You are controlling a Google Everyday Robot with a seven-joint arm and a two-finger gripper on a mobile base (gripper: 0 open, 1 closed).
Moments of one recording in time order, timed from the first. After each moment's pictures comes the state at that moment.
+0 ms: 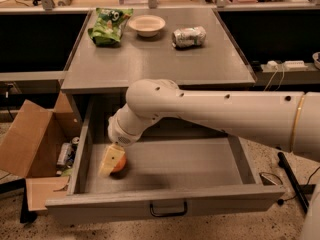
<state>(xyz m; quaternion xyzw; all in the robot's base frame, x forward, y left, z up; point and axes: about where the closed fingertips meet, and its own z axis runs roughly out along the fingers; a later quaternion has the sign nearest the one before) 0.522 0.142 0.693 -0.66 0.68 0.19 0.24</state>
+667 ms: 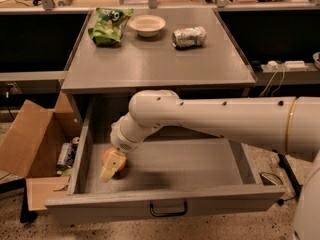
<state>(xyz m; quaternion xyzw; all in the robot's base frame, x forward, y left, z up) 0.524 0.143 0.665 -0.65 0.69 0.20 0.25</state>
